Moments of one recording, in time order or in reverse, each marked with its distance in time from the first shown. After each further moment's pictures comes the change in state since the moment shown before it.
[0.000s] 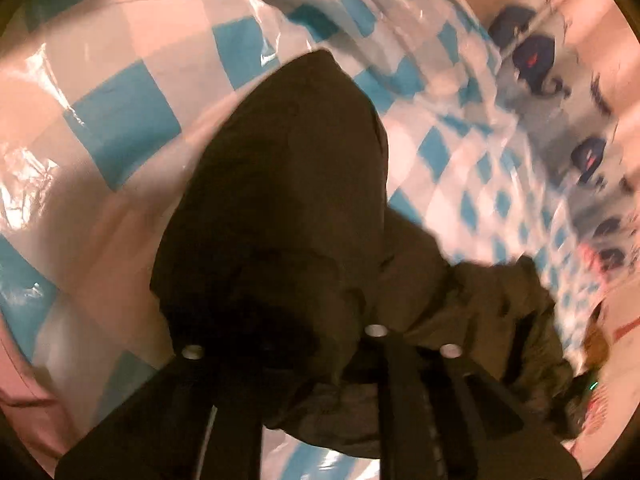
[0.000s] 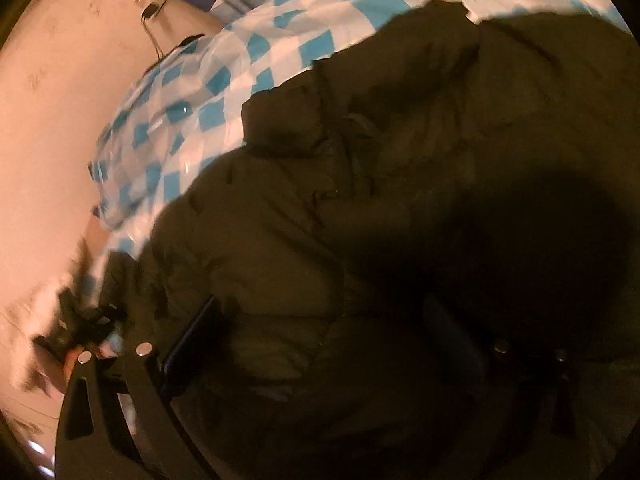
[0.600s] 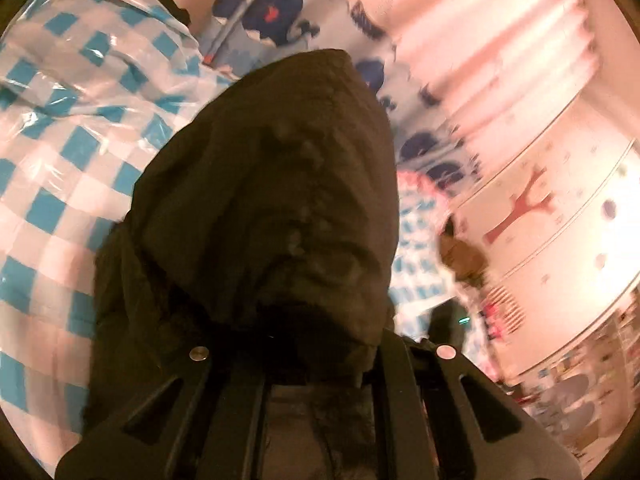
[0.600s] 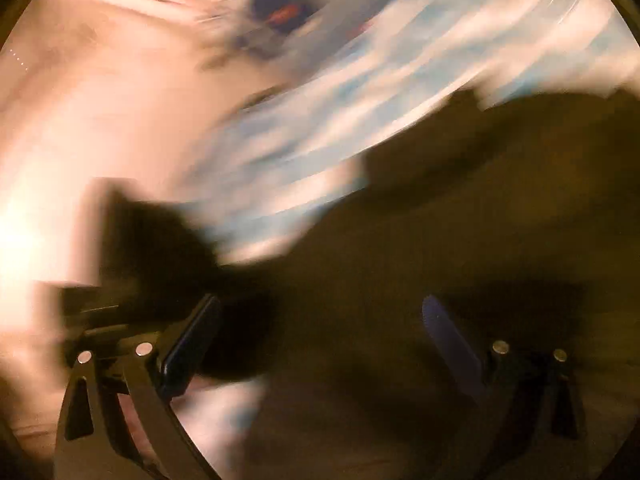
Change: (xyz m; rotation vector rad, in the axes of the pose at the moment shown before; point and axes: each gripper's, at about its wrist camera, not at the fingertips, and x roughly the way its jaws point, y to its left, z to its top) left arm -0.087 -0.271 -0.121 0.356 0.051 -0.546; right arm -0.106 0.012 -0.009 0.056 -0.189 0.111
